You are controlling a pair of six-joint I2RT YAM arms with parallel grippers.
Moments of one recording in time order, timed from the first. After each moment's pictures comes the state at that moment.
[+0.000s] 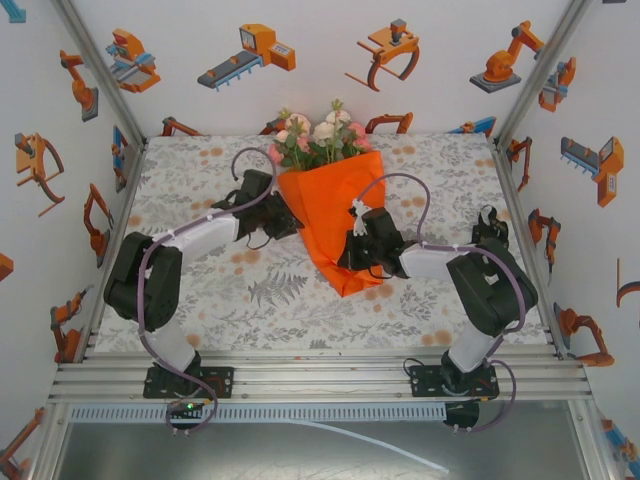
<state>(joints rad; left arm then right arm) -0.51 1.74 1.13 -0.20 0.15 -0.96 0.57 1.70 0.77 0.17 -0.30 0.39</state>
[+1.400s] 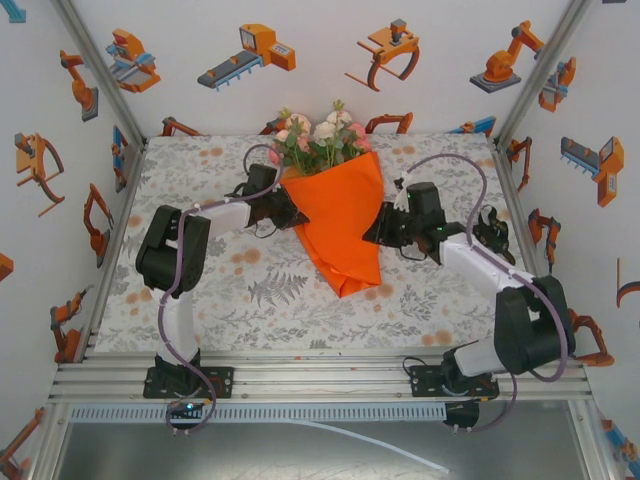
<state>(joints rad) -0.46 2.02 1.28 -0.05 0.32 -0.91 0.34 1.44 0.86 -0.17 -0.39 0.51</state>
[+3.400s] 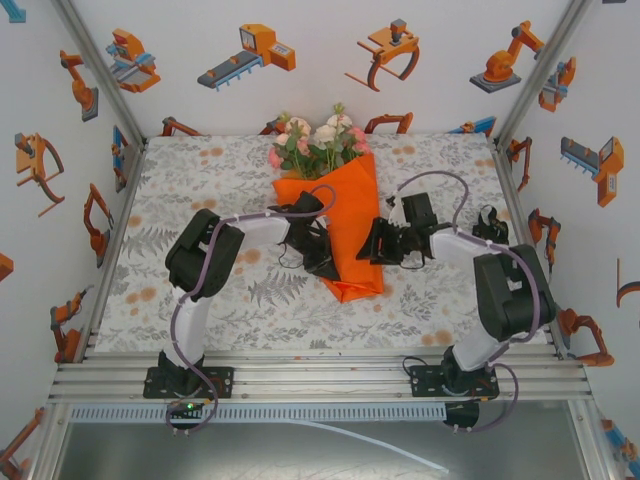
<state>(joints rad) -0.71 2.11 1.34 -0.43 0.61 -0.76 0.28 1.64 0.84 -0.15 -0.57 0.50</state>
